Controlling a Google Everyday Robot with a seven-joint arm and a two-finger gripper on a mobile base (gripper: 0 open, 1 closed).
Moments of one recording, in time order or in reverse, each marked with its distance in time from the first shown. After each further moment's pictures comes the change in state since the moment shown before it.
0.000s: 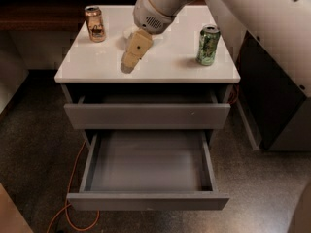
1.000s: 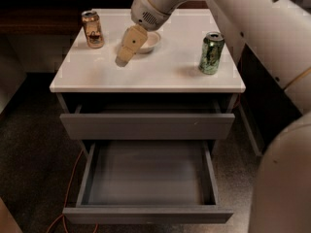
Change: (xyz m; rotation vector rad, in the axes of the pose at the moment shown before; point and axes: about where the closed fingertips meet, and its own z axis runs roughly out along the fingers) arm -0.006 -0.021 0.018 -0.035 -0.046 0.061
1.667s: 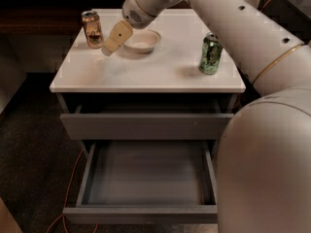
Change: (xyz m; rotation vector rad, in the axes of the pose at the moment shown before) arm -0.014 -0.056 0.046 0.084 -0.070 0.189
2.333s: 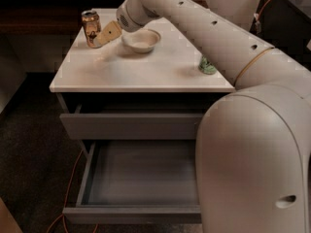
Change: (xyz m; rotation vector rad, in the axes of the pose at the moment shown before) arm -0.010 -0.062 0.057 0.205 -0.104 0.225
